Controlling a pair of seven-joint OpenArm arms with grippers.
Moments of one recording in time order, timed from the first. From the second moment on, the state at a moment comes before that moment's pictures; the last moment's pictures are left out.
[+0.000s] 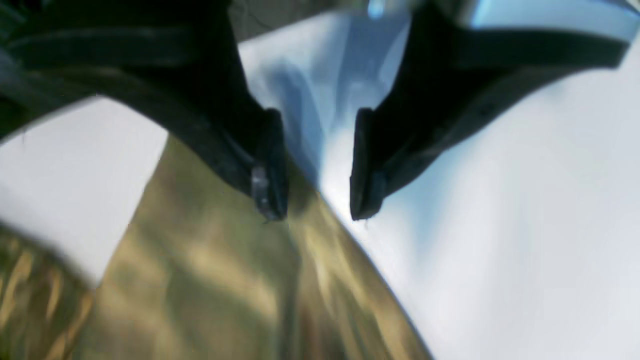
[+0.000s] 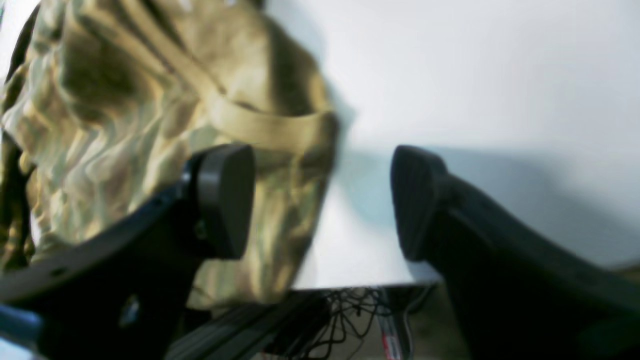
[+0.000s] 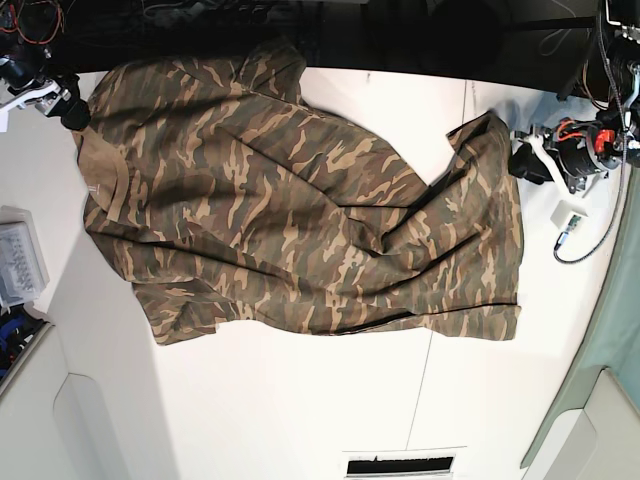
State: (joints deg) left arm 13.7 -30.0 -10.4 83.3 -35.6 -26.0 51.3; right arm -22.7 17.4 33.3 73.7 50.5 34.4 -46.1
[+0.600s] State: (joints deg) left arm 14.2 -20.1 -10.6 80.1 -31.1 -33.7 45.8; right arm -21.3 12.1 22.1 74.7 53.1 35.2 -45.8
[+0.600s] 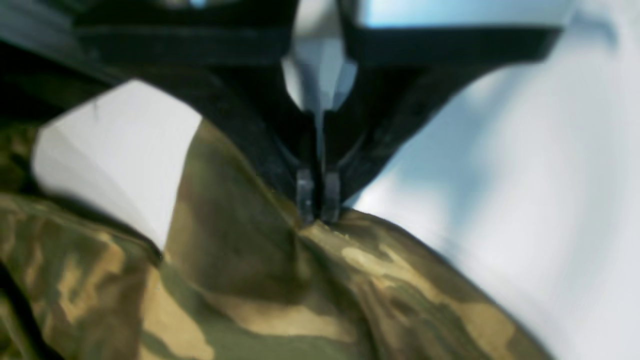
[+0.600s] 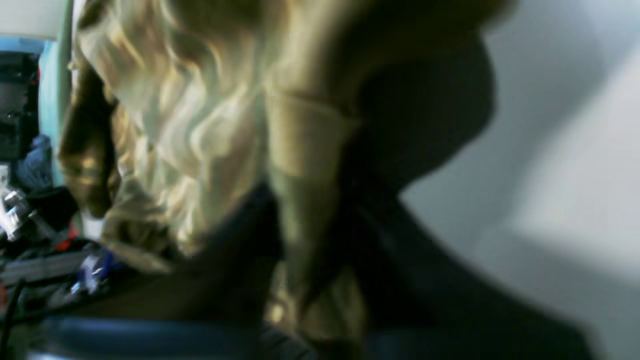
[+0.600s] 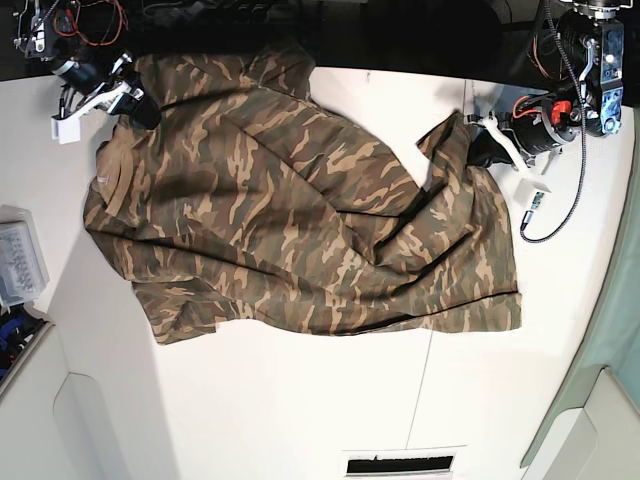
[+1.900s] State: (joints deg) left arm 18.2 -28.4 -30.4 118.9 -40.5 -33.6 34.4; right arm -15.8 14.4 44.1 118.4 46.6 32.7 -48.1
